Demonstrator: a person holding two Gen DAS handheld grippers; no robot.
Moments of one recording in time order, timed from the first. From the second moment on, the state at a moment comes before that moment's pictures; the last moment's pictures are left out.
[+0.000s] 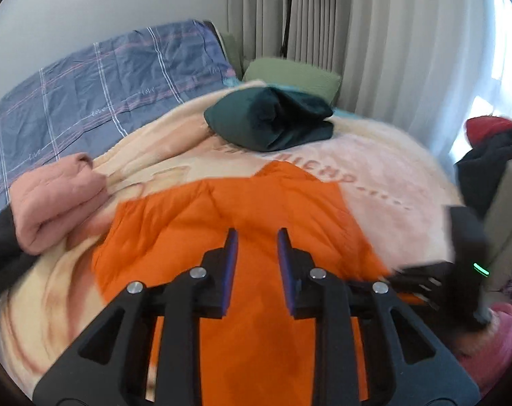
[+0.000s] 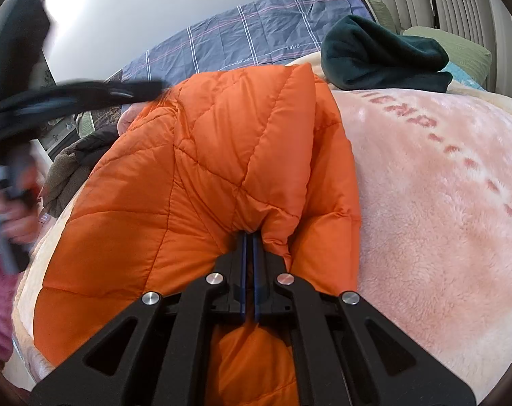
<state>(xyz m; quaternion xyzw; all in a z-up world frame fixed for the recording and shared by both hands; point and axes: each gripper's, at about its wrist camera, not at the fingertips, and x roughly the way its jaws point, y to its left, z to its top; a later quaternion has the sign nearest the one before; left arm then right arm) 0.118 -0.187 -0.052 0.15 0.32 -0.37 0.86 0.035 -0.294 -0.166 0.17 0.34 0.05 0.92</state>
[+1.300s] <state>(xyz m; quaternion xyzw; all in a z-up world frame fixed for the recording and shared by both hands) 0.167 -0.260 -0.140 0.19 0.40 -0.37 0.81 0.032 -0.305 -0.161 0.18 0.33 0.05 0.93</state>
